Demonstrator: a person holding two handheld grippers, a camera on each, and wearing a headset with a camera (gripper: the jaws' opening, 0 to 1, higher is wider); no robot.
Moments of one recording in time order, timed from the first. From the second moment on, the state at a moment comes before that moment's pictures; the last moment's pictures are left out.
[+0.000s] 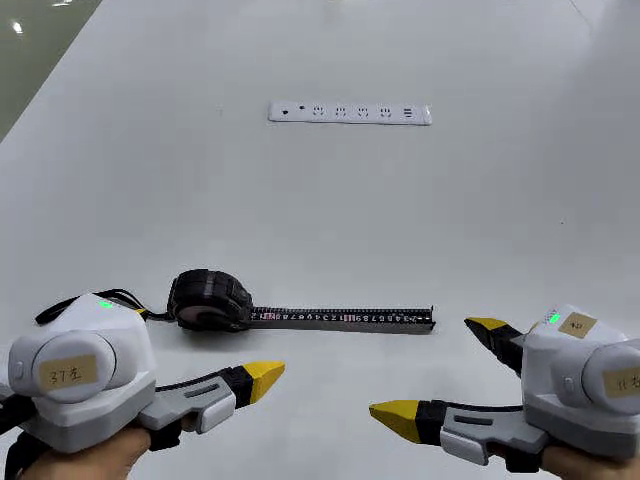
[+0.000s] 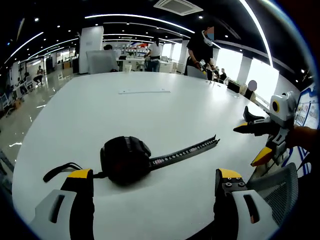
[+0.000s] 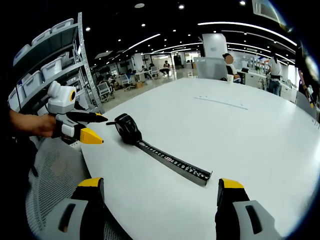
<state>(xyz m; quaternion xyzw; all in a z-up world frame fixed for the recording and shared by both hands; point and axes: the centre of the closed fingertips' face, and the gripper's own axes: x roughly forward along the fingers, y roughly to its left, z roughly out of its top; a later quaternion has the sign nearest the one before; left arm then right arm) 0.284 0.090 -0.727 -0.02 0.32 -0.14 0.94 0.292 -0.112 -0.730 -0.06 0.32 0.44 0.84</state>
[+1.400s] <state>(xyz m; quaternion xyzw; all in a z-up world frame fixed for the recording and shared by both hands) 0.322 0.103 -0.738 -0.04 0.32 -0.07 0.94 0.329 -0.125 -0.771 -0.19 0.34 0.54 0.74</state>
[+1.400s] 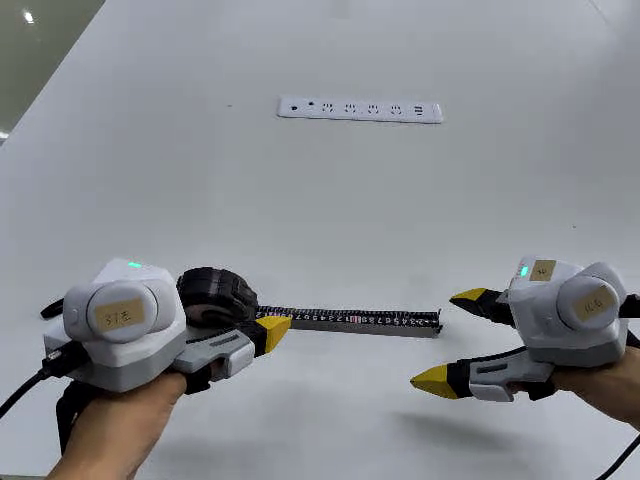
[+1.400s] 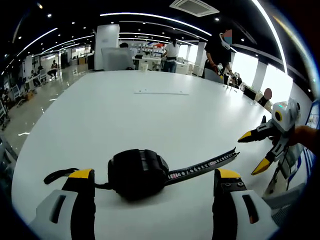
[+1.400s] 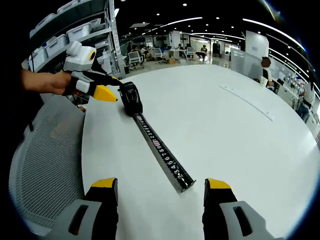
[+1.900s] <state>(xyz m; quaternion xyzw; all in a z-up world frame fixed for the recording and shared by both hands) 0.331 0.112 -0.745 -0.04 0.33 -0.05 0.94 0.339 -0.129 -0.784 -0.25 0.35 0.58 0.70</state>
